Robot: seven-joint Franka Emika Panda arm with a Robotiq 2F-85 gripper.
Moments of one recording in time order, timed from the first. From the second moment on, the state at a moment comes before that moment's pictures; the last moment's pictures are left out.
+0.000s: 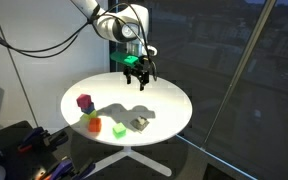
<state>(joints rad) -0.10 0.23 -0.09 -2.06 0.00 2.30 -0.08</state>
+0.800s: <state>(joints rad) -0.14 0.39 -0.11 -1.98 0.00 2.34 -0.12</state>
